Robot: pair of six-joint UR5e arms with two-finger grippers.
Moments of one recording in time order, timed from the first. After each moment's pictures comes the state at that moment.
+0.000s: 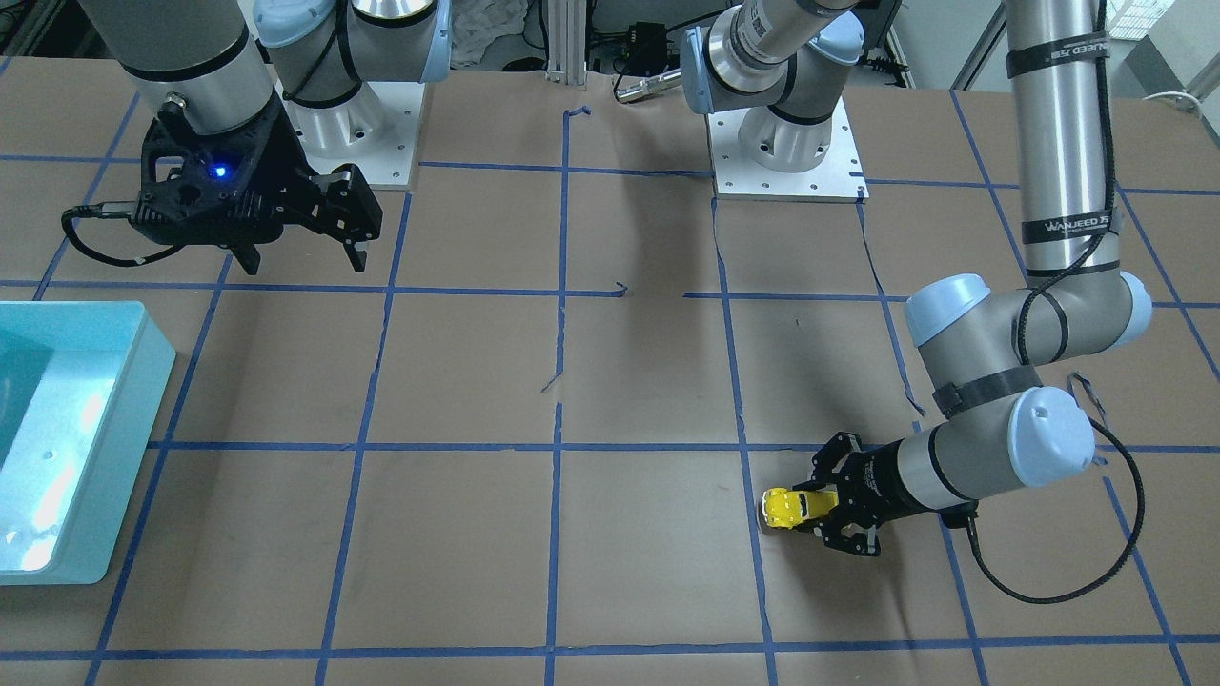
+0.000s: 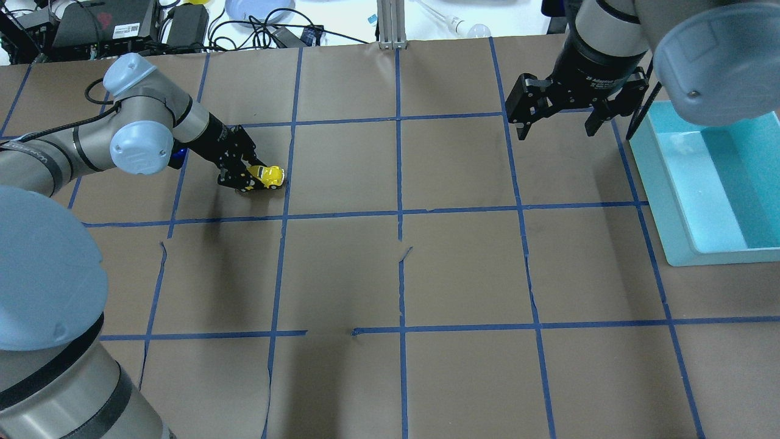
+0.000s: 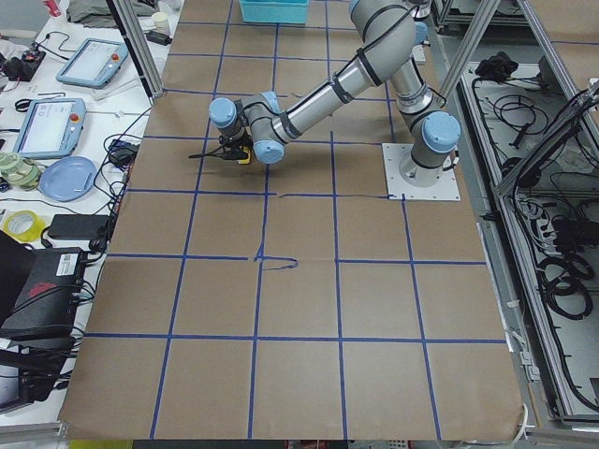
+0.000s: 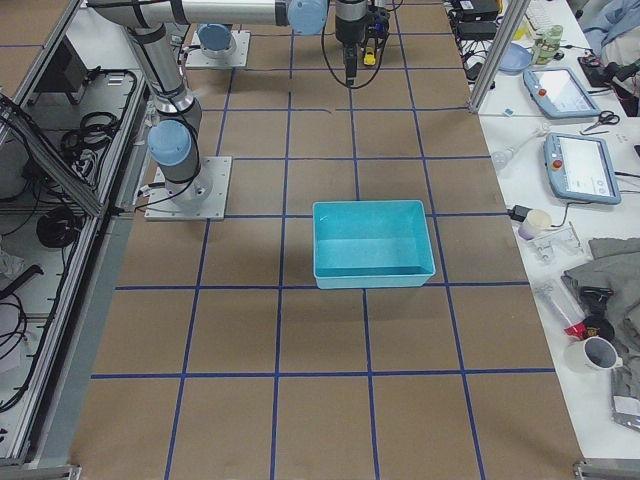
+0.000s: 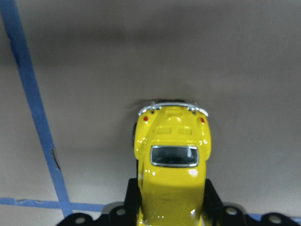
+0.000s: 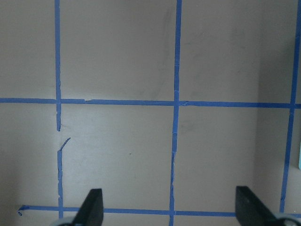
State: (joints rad) left arm -1.32 -2.15 -1.64 -1.08 1.22 -1.30; right arm 1.60 -1.55 1.58 -1.65 -1.54 0.00
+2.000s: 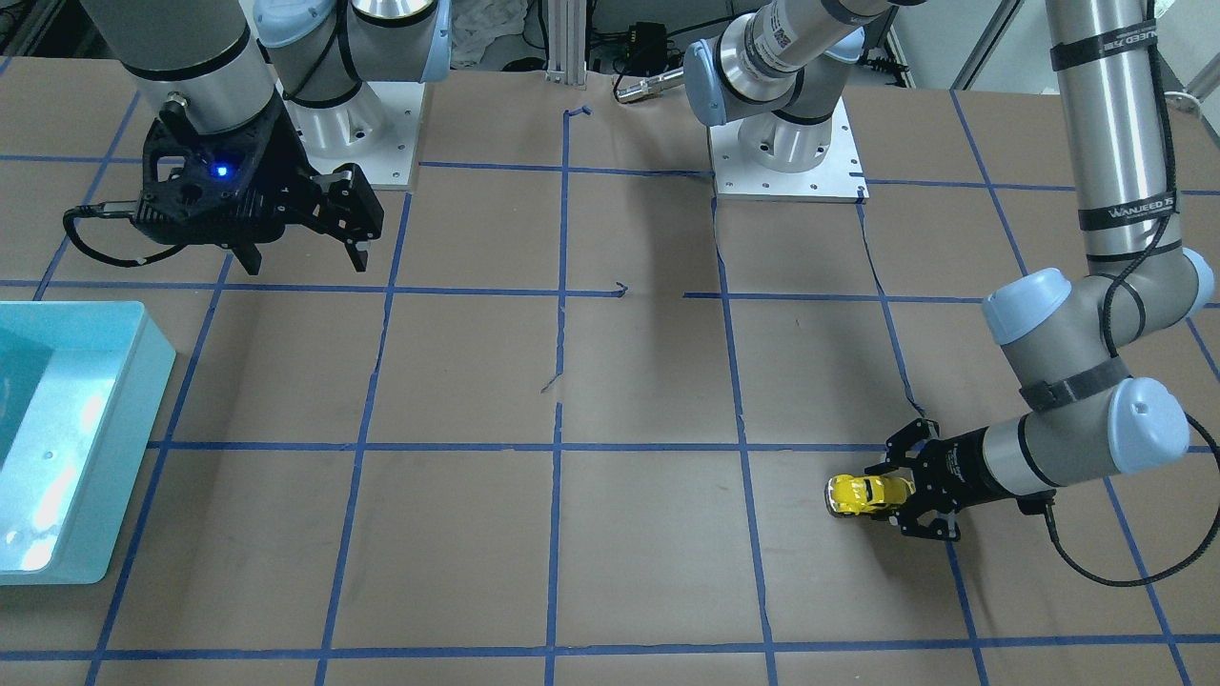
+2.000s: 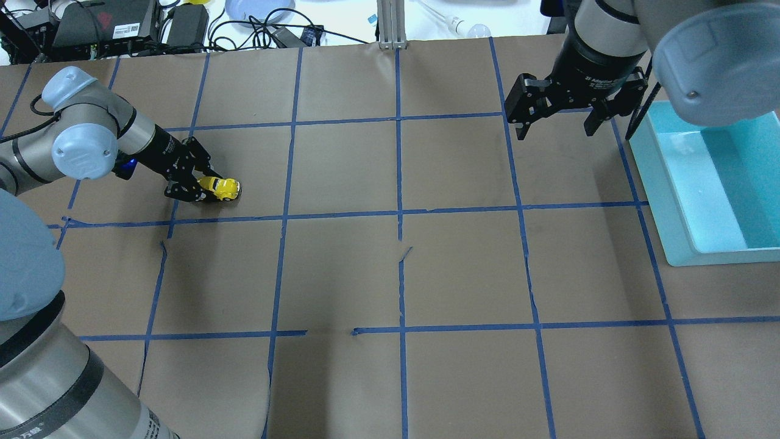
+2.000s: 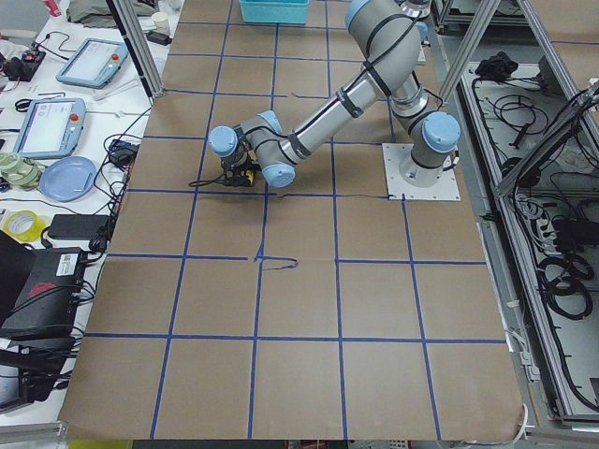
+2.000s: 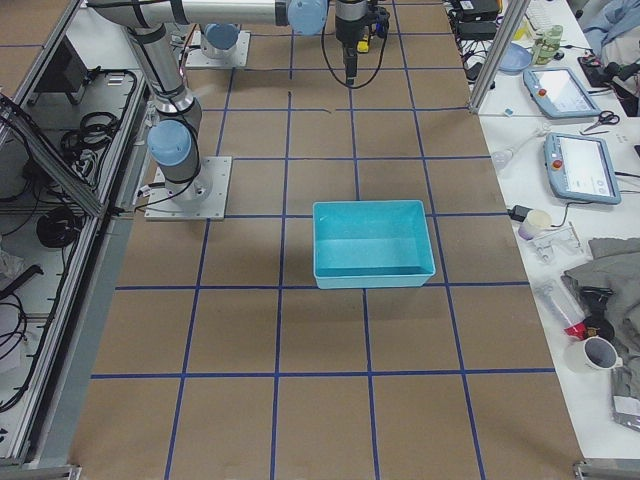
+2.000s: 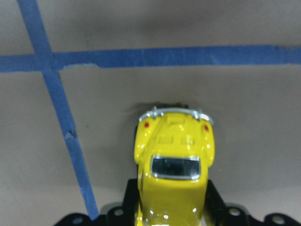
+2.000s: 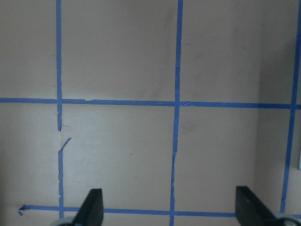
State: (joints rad) left arm -1.18 -2.14 -1.64 -1.15 1.26 -1.15; right arm 1.60 -1.55 1.58 -1.65 -1.54 0.00
